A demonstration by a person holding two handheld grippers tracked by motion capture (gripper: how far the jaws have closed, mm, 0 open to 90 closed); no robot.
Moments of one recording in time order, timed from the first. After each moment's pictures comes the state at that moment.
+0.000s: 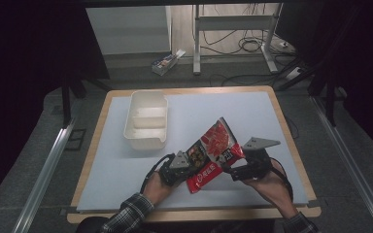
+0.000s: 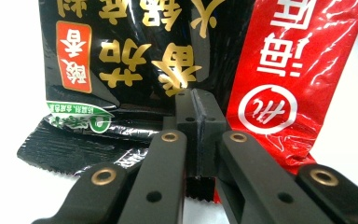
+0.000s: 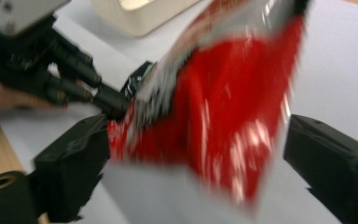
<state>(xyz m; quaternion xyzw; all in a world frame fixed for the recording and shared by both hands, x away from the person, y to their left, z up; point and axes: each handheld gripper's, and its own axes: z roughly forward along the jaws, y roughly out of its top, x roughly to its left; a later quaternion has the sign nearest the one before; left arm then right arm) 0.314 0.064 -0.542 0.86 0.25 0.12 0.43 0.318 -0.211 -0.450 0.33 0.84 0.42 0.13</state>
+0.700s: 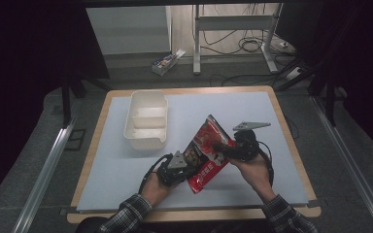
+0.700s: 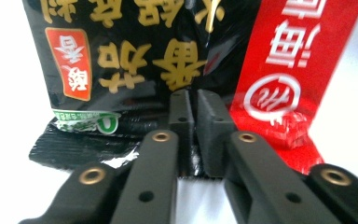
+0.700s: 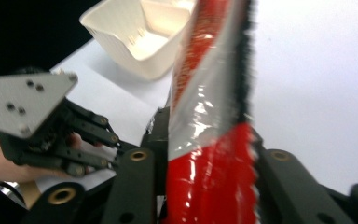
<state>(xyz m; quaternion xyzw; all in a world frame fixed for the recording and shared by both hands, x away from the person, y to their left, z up) 0.310 0.070 -0.539 0.87 0.26 0.13 0.41 0.353 -0.183 -0.433 0.37 0.81 0.46 0.06</state>
